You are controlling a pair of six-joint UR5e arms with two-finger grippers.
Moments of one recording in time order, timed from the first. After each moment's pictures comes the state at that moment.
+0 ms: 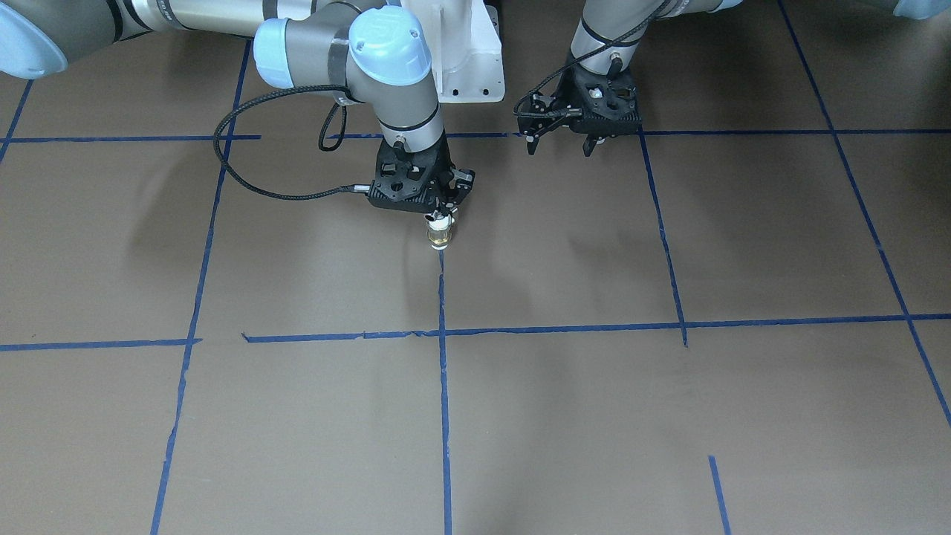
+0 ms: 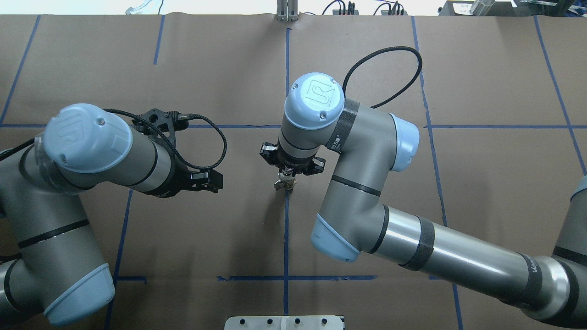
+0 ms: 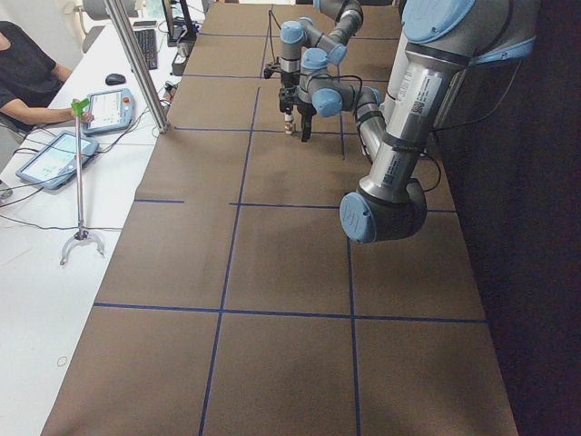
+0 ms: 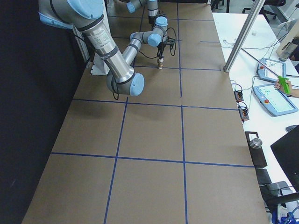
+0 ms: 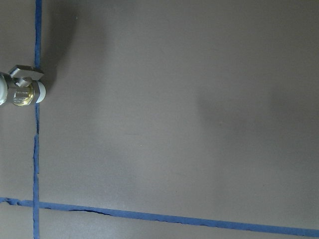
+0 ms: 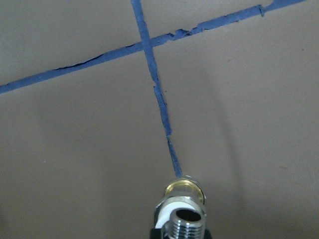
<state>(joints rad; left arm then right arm) -0.54 -1.98 -2.08 -1.54 -1.90 -1.28 0.52 -0.77 1.61 -1.56 1.93 1.50</state>
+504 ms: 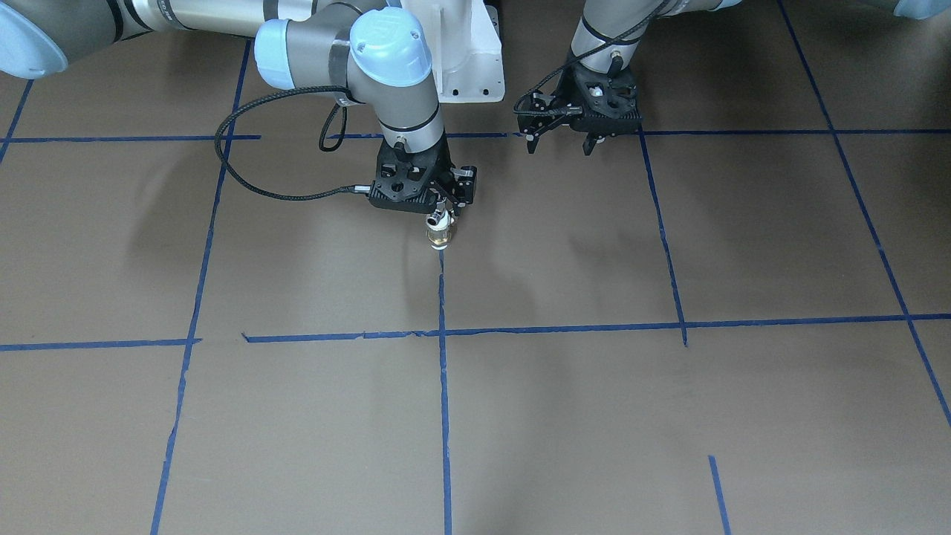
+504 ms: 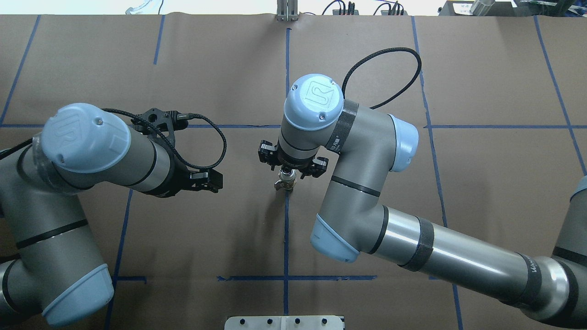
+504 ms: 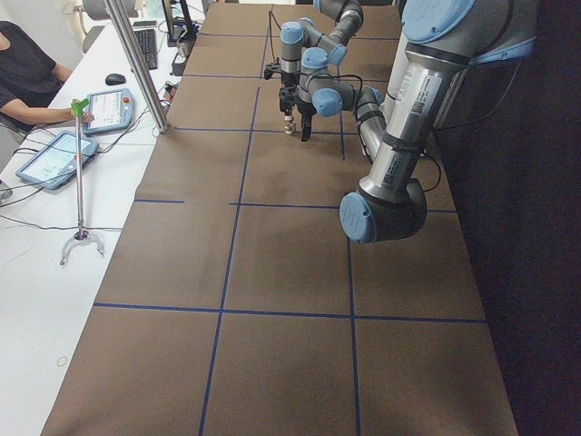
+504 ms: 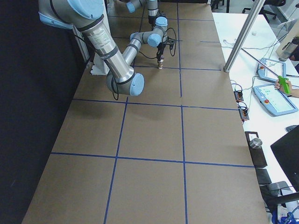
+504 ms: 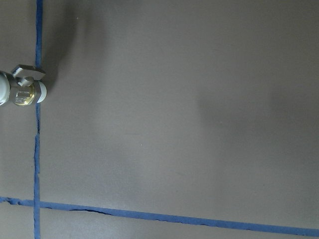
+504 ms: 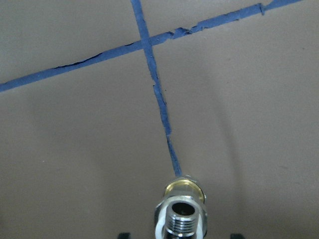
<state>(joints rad) -0.54 -1.98 -2.09 -1.54 -1.90 -1.28 0.52 -0.77 1.60 -1.56 1.93 1.49</state>
